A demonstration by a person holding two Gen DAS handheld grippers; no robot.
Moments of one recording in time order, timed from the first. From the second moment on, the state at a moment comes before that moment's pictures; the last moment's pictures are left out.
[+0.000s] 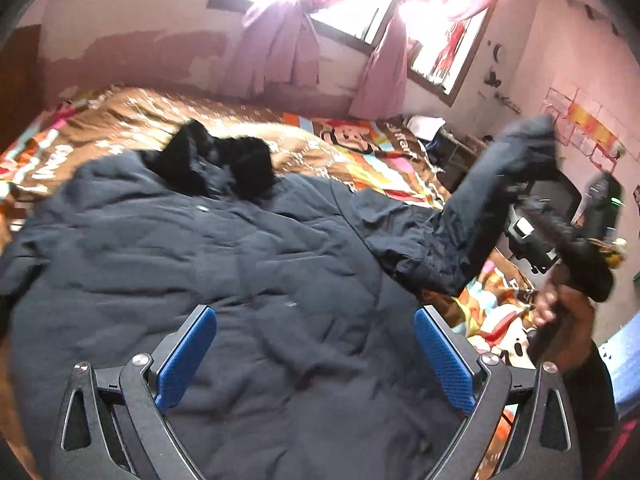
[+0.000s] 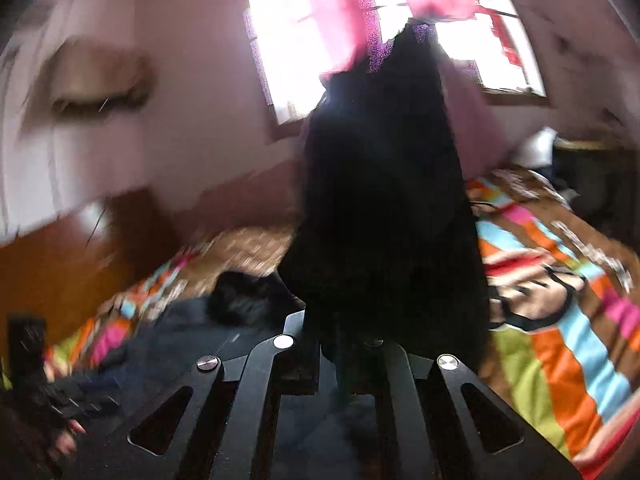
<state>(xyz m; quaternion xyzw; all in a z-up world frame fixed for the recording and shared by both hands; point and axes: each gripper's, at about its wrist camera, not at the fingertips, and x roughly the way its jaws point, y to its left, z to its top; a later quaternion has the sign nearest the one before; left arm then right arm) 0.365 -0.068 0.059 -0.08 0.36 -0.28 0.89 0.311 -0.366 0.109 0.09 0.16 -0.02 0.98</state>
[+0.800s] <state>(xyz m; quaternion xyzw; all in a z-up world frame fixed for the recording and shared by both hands) 0.345 0.046 -0.033 -0.28 0.43 -0.31 0.80 0.296 -0.197 -0.054 0.03 0.41 0.19 0.89</state>
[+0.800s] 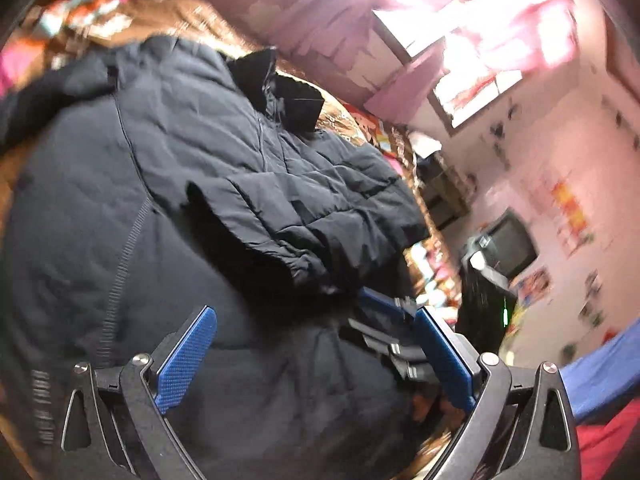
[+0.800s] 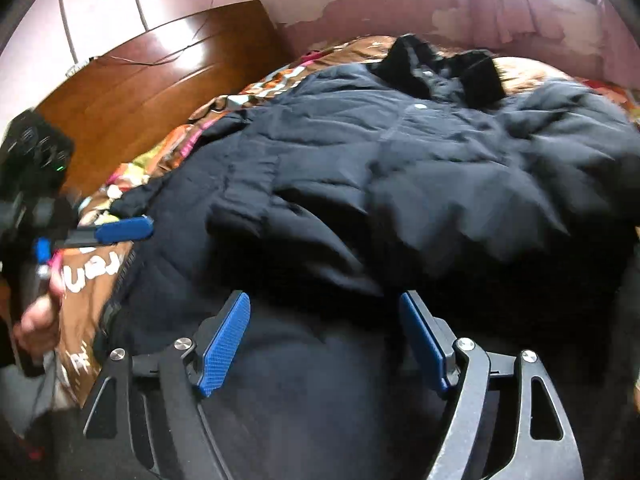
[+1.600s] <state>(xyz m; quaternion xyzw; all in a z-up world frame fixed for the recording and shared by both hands) 0.397 0.015 -0.007 -0.08 0.38 -0.10 0.92 0.319 -0.295 -0.021 0.08 0.32 0.03 0.94</state>
